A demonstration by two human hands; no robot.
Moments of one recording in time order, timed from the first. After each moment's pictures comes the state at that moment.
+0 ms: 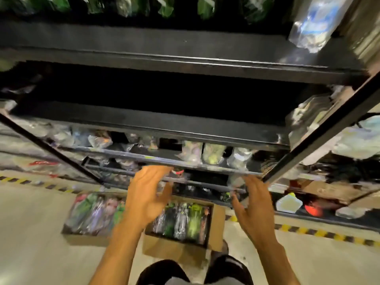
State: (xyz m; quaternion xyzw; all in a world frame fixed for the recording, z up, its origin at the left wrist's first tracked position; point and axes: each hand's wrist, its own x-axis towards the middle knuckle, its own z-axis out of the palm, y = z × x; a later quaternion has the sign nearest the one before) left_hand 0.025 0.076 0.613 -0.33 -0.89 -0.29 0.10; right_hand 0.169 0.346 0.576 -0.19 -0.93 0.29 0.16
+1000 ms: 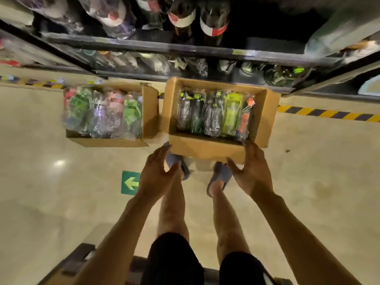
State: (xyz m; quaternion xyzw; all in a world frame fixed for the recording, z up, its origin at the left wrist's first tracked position) left_hand 0.089 -0.125 0.209 -0.06 -0.91 -0.22 -0.34; right_hand 0.193 0.131 0.187 -0.28 -0.88 0.35 -0.16
